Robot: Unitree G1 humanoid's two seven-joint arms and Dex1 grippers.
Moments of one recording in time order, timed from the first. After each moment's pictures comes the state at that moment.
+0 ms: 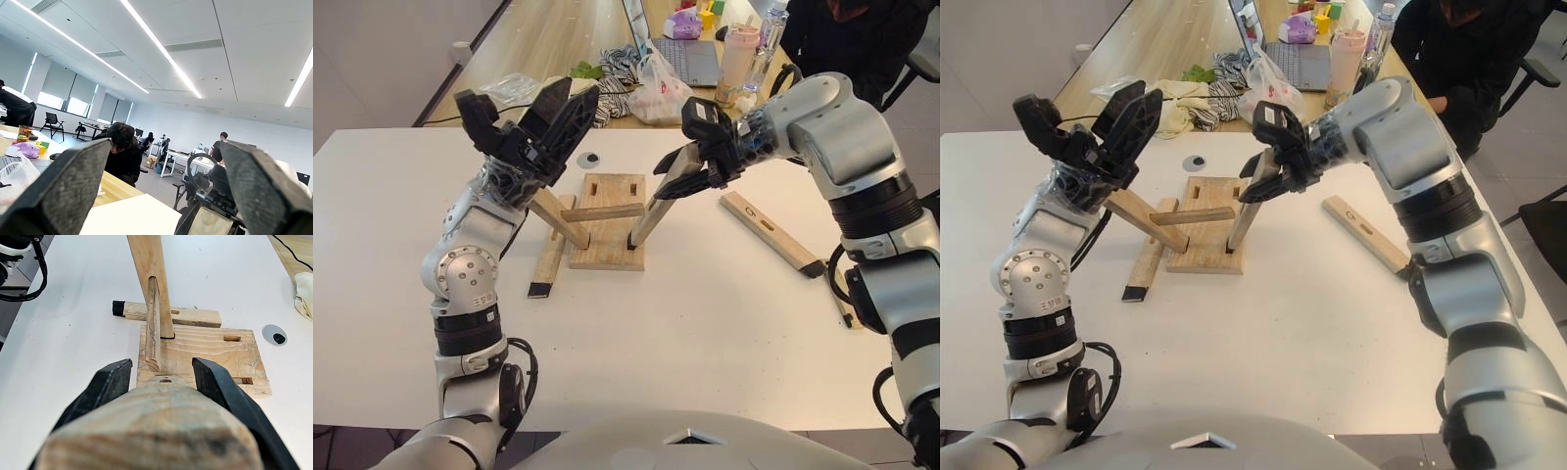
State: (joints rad) left arm -0.38 0.24 0.24 -0.23 -0.92 0.52 -0.57; right arm -1.02 -0.56 0.43 0.20 0.23 0.74 1.34
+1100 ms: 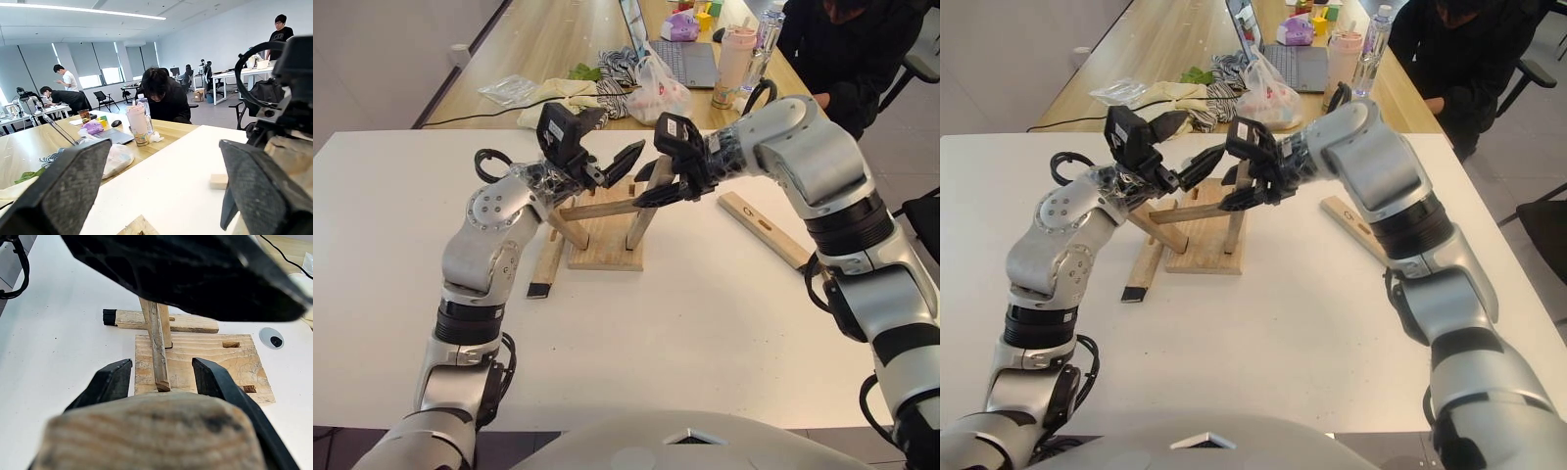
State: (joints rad) left arm -0.42 0.36 -0.06 -0.24 -0.43 0.45 -0.48; right arm -0.96 -0.47 0.43 0.08 0.21 0.84 1.20
